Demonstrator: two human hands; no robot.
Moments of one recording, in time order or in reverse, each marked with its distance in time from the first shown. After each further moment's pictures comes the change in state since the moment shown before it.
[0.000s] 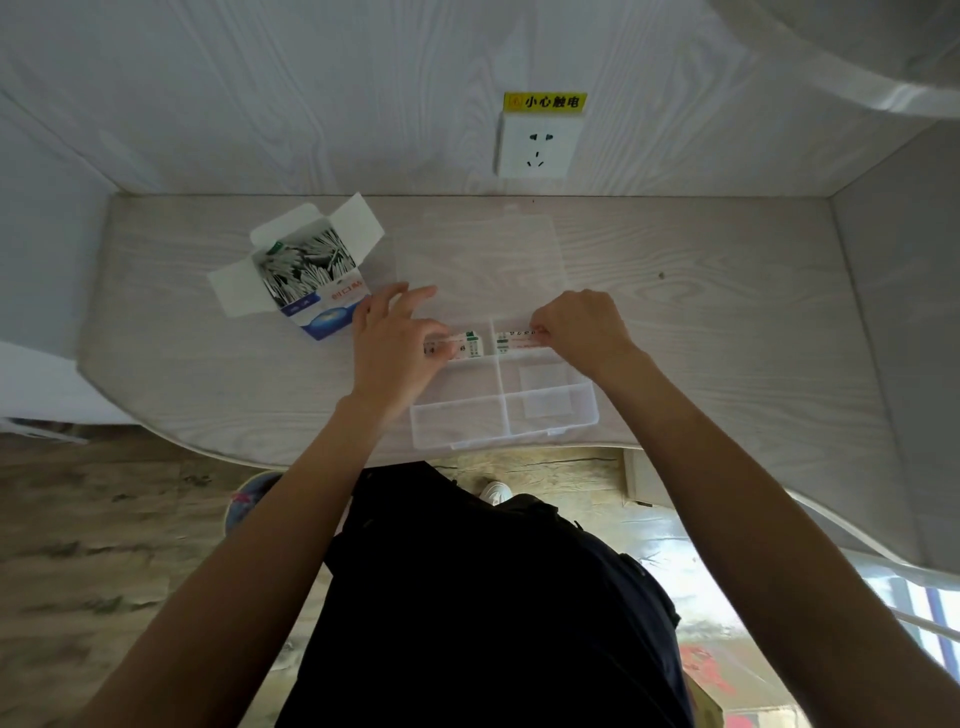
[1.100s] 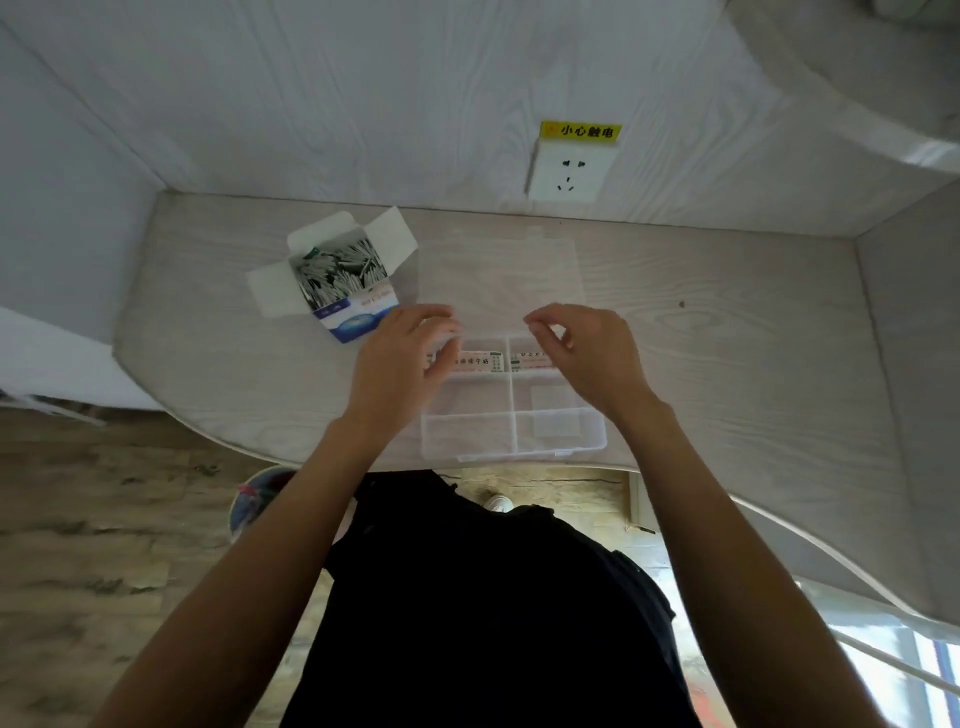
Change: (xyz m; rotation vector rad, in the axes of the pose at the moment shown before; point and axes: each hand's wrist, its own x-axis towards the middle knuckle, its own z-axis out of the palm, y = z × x) left_hand -0.021 0.002 -0.031 -0.169 0.254 0.143; right_hand -0.025 -0.020 -0.023 0.751 0.424 0.020
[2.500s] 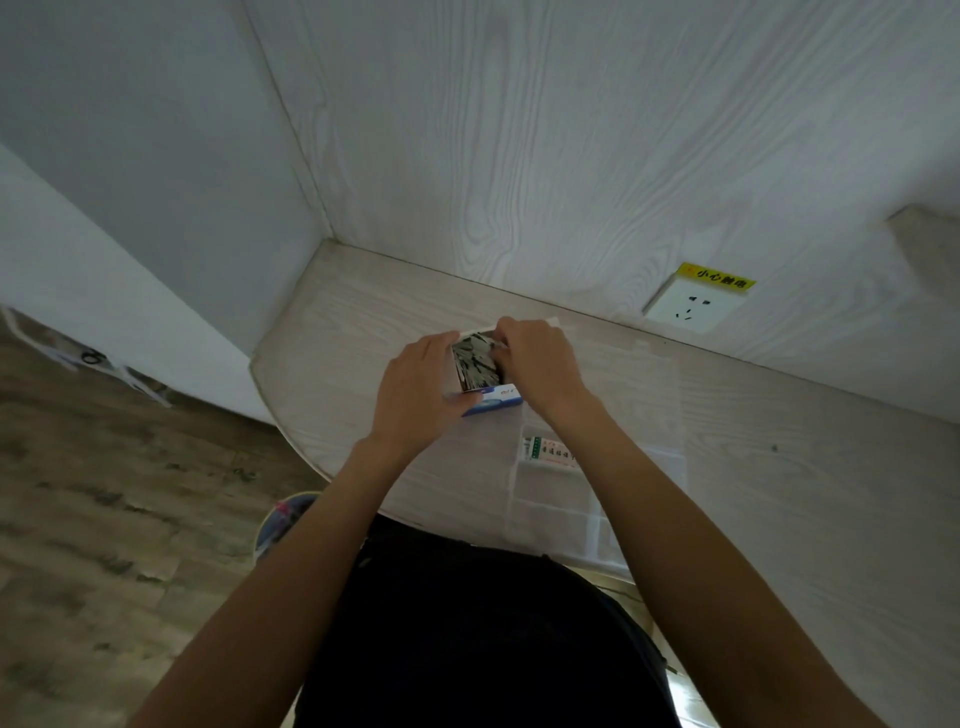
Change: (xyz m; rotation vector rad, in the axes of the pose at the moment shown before) left_hand 0.006 -0.074 -0.054 0.028 -0.025 -0.466; right_hand 0.120 -0.133 0.069 -0.268 -0.280 -0.155
